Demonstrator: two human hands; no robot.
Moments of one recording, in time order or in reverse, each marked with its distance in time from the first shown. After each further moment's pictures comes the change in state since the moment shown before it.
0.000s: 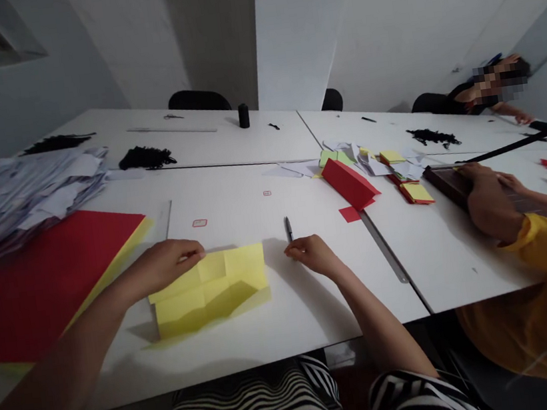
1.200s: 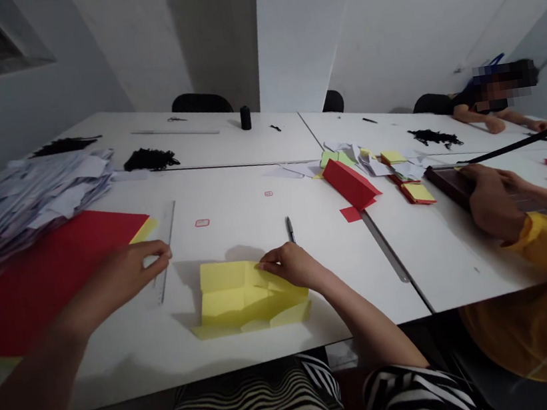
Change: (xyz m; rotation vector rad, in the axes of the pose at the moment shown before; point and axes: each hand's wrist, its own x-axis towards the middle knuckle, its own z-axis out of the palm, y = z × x) left_hand -0.037 -0.022 -0.008 -0.037 0.294 -0.100; right_hand -0.006 -0.052 0.024 -0.098 -0.176 -0.225
